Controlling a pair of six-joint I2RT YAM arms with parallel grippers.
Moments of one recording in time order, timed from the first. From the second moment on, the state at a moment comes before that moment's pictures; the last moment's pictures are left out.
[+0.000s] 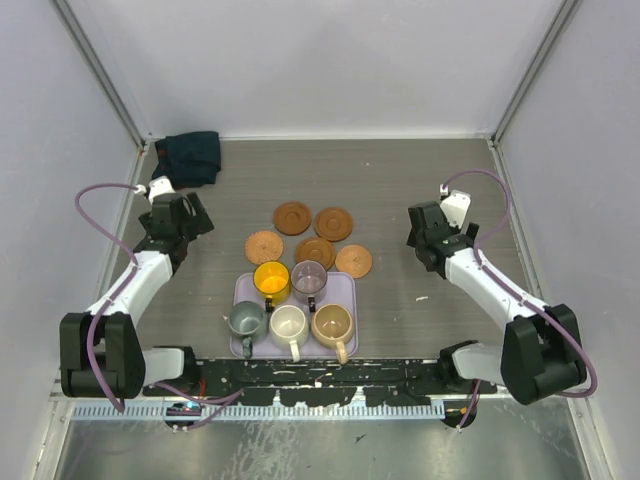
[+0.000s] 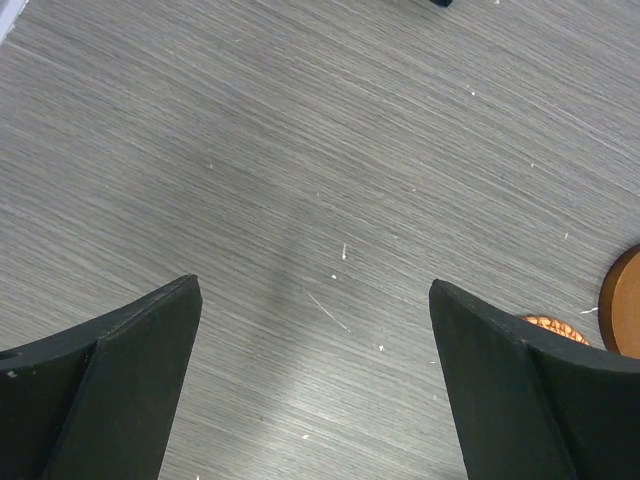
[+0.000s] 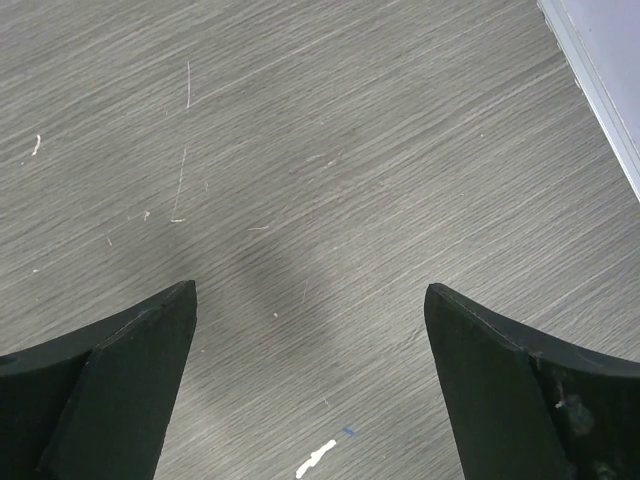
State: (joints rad) left arm -0.03 1.25 0.73 -0.09 -0.29 -0.38; right arm 0.31 1.25 0.76 -0.41 0.69 0.53
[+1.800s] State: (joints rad) left arm -0.12 1.05 0.53 0.17 -0.19 -0.30; right arm 0.87 1.11 0.82 -0.34 0.59 0.43
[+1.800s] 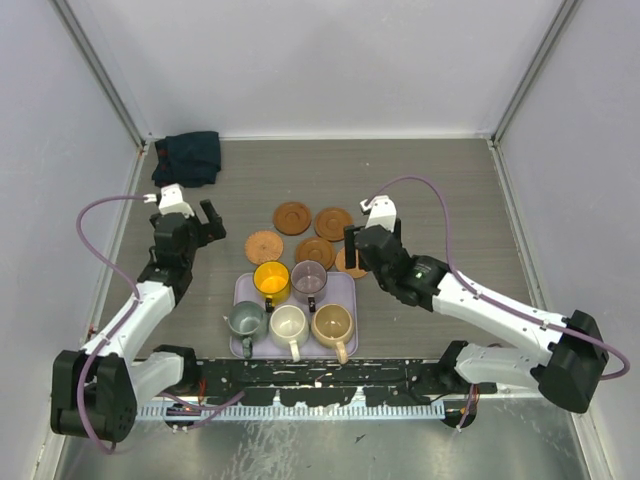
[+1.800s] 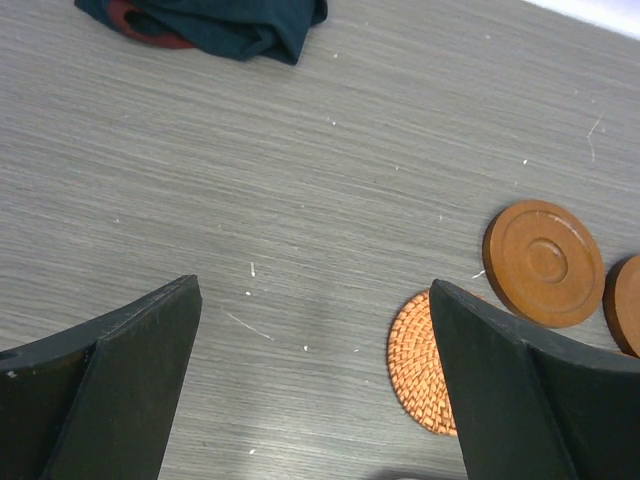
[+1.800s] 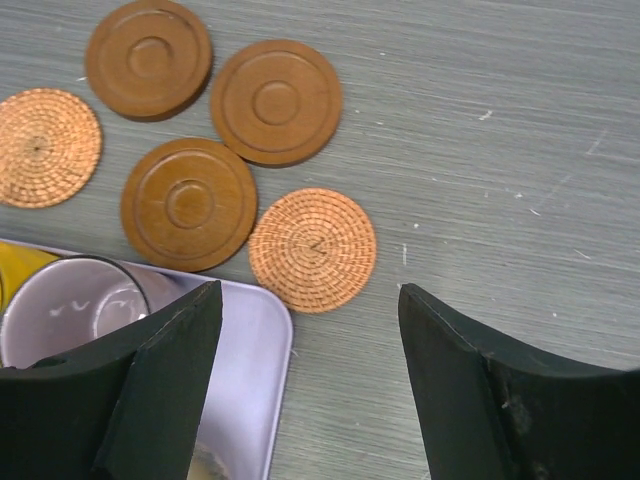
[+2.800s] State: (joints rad) left arm -0.15 1.18 0.53 0.25 -0.01 -0.25; right arm 0.73 1.34 0.81 -0.24 0.54 0.45
